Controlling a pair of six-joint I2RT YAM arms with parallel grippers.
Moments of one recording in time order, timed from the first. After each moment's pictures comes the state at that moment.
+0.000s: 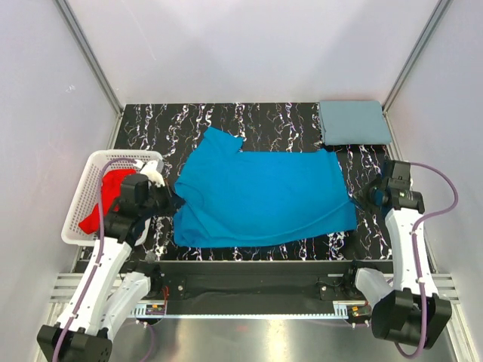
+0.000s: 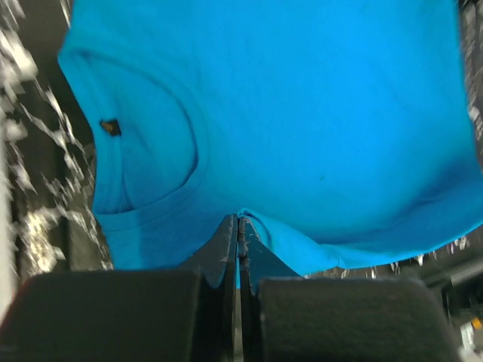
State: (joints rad) left arm -0.18 0.69 0.69 -0.58 0.24 -0.39; right arm -0.21 0.99 0.86 -0.82 -0.09 0.72
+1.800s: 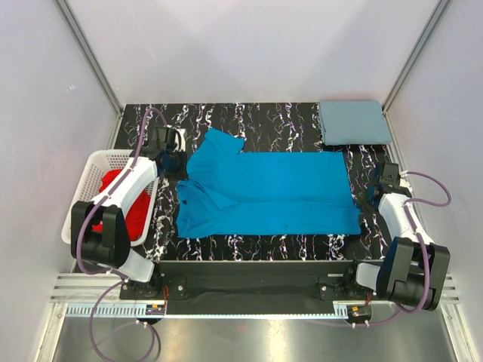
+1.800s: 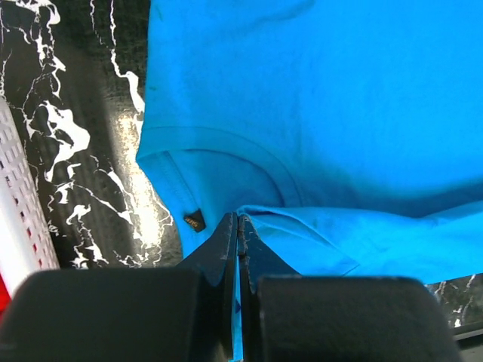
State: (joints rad) left arm -0.18 1.51 1.14 -0.64 0.12 -0.20; right arm -0.24 1.22 0.72 -0.56 0.14 0.83
